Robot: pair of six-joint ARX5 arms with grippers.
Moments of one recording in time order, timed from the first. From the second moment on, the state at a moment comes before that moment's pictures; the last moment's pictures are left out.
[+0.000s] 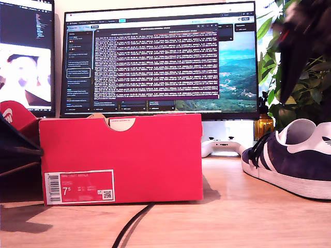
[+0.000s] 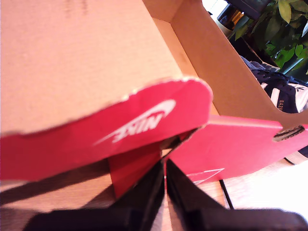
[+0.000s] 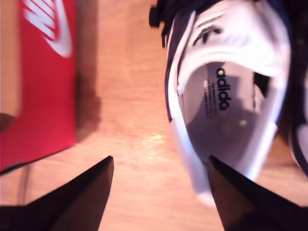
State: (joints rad) left arm -0.34 1.05 0.04 0.67 0.33 -0.55; right arm 0.25 1.42 1.09 -0.89 -0.20 0.23
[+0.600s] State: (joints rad) left arm -0.34 1.05 0.04 0.67 0.33 -0.55; right arm 0.27 1.65 1.10 -0.78 -0.14 0.08
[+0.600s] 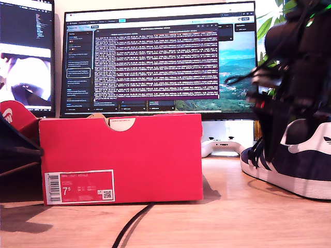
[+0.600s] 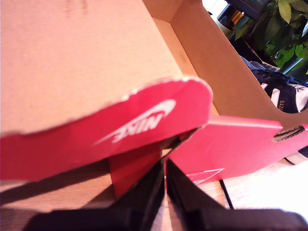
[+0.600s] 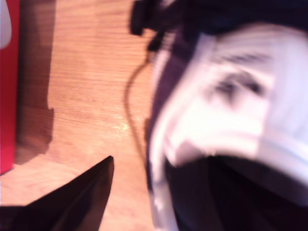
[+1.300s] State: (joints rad) left arm -0.34 1.05 0.04 0.67 0.33 -0.55; right arm 0.28 1.66 1.11 -0.72 -0.13 0.10
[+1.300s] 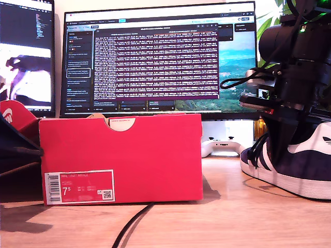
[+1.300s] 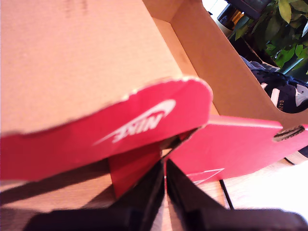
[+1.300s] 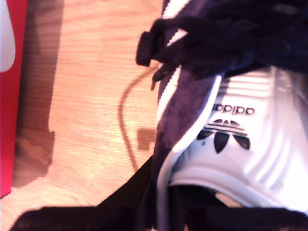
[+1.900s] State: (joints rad) left arm -0.34 1.05 0.04 0.67 0.33 -0.55; right arm 0.37 1.68 1.38 -0.88 -0.21 0.21
